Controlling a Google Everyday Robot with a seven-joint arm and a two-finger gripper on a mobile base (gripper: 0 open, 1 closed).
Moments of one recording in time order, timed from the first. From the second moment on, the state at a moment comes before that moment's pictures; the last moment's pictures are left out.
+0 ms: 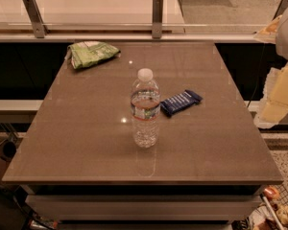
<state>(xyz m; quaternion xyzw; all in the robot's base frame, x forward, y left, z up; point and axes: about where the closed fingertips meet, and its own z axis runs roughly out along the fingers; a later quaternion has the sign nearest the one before) 0.437 -0.209 1.002 -0.60 0.77 -0.06 0.20</state>
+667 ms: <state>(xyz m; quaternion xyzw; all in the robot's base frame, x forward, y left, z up) 0.438 -0.207 1.001 -0.60 0.77 -0.05 0.20</state>
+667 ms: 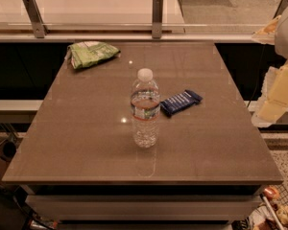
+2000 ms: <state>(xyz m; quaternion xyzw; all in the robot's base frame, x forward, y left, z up) 0.449 -0.137 1.005 -0.57 0.69 0.18 0.42</state>
